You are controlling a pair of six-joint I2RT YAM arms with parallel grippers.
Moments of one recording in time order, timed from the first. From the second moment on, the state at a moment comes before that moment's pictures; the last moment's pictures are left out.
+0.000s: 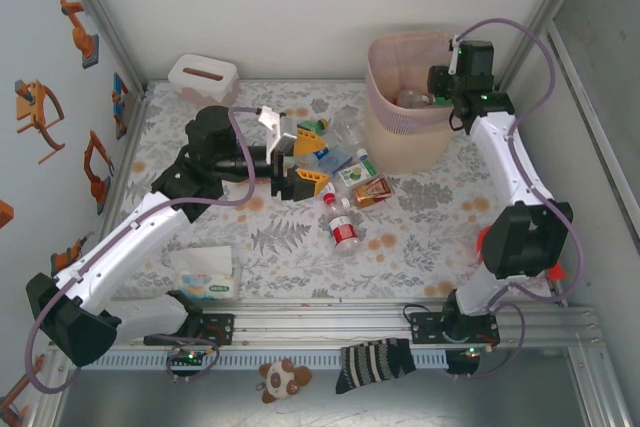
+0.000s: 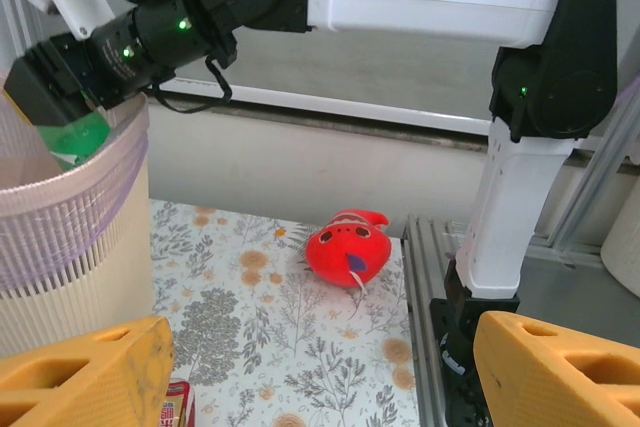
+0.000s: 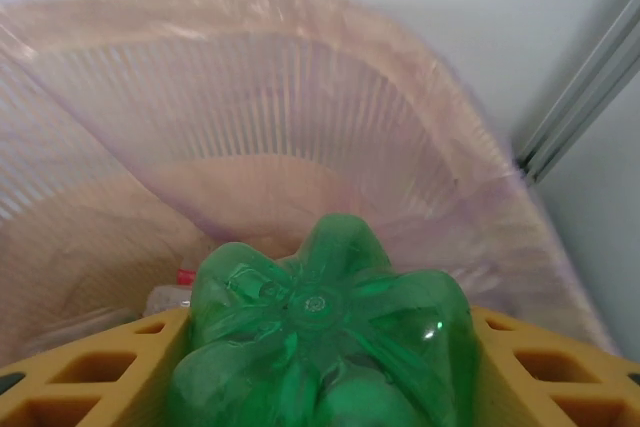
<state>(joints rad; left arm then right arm) -0.69 1.19 1.16 -0.16 0.86 0.04 0.09 1.67 1.62 -0.46 0.12 0.05</state>
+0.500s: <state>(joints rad) -0.68 1.19 1.16 -0.16 0.86 0.04 0.07 1.68 1.62 -0.46 0.08 0.09</state>
